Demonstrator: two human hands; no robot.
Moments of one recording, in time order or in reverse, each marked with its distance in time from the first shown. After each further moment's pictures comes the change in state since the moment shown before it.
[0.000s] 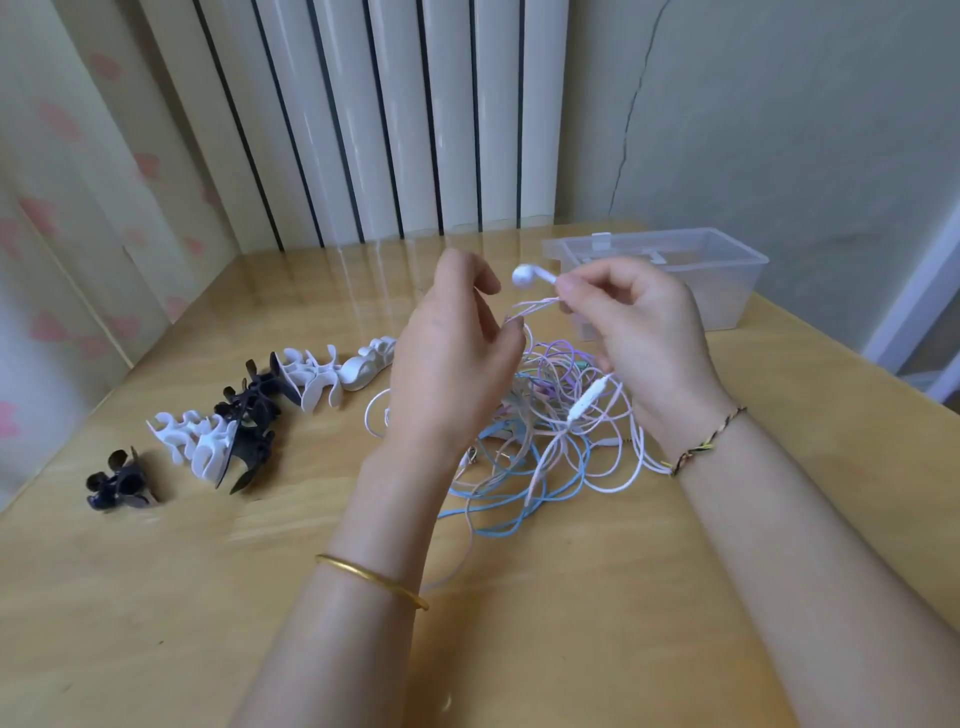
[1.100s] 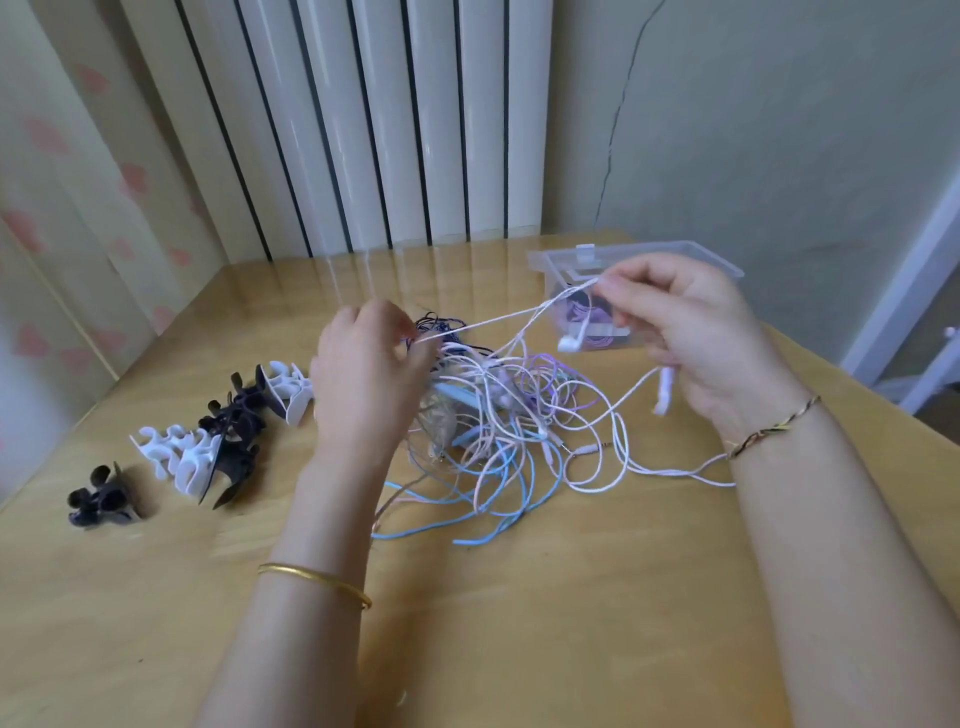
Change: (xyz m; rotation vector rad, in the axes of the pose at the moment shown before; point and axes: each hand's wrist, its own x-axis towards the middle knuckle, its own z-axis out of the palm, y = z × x) left_hand 0.013 -0.038 -0.018 0.368 0.029 -0.221; right_hand 0.018 -0.007 -0.048 0.114 -0.132 0.082
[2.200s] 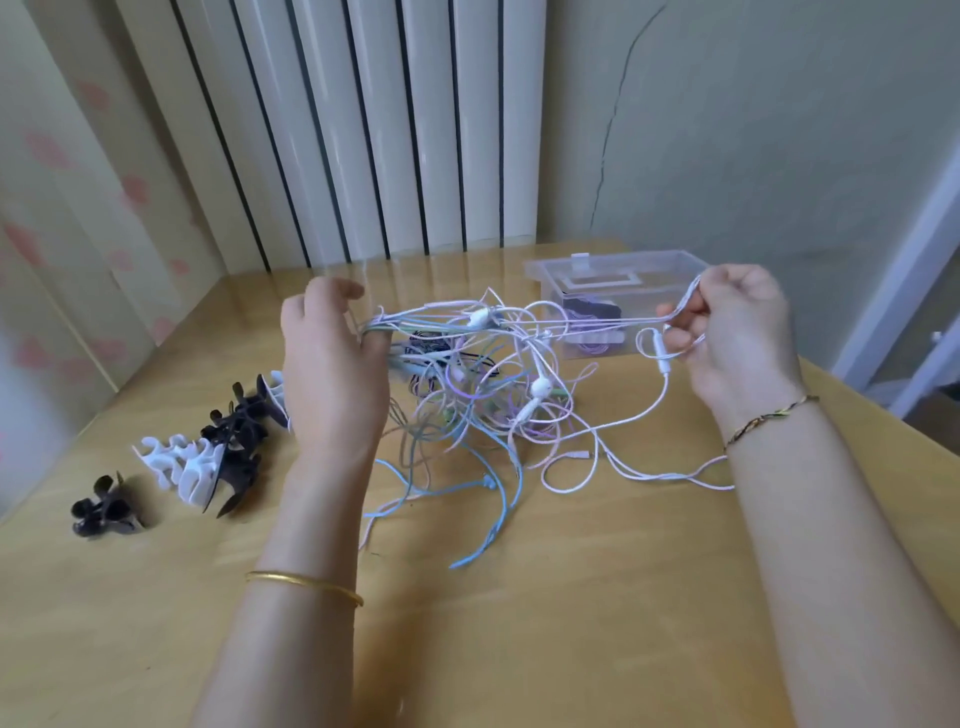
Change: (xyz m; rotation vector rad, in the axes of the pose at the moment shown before) left_hand 0.003 0.001 -0.019 -0.158 0.178 -0.059; right_hand 0.011 0.007 -0.016 0.354 0.515 0.110
